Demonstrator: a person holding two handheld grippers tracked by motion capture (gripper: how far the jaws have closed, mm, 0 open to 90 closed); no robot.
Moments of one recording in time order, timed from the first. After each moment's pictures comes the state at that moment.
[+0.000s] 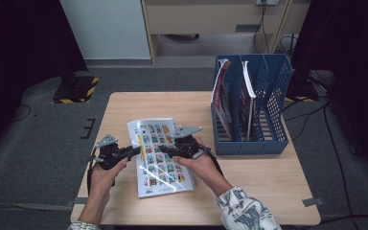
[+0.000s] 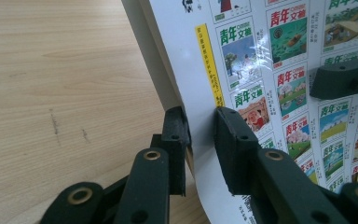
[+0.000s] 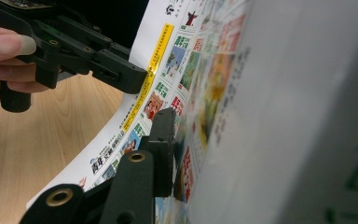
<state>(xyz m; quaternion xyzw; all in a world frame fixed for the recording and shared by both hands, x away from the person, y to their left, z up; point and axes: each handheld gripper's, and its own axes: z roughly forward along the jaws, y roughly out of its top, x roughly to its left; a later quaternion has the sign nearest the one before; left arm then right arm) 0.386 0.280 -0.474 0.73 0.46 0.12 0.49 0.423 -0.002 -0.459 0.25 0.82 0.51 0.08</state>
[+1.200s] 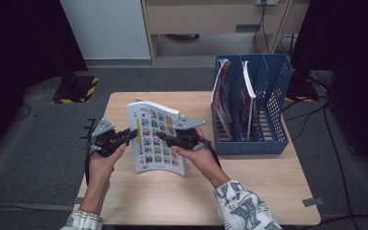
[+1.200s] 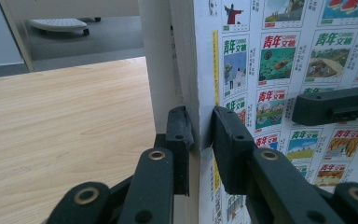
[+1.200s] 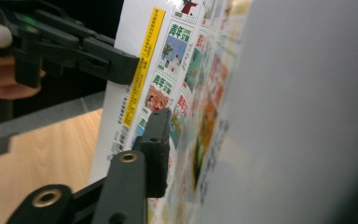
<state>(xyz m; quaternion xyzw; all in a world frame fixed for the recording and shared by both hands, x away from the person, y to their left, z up) 0.396 0.270 -0.420 0.71 0.44 0.21 0.51 0.438 -0.002 -0.438 0.23 0.78 0.57 0.14</state>
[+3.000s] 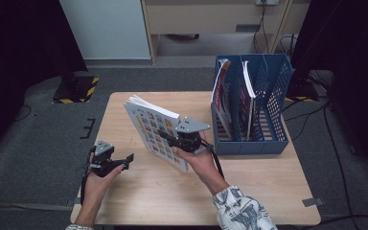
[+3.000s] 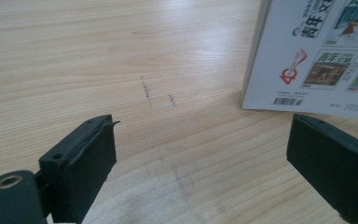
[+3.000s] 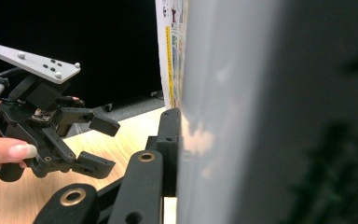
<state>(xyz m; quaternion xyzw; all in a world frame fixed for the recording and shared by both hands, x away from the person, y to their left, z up) 0.375 0.300 -0.498 0.72 0.51 0.23 0.41 0.417 -0.008 -0.420 0.23 0.75 0.59 0.17</state>
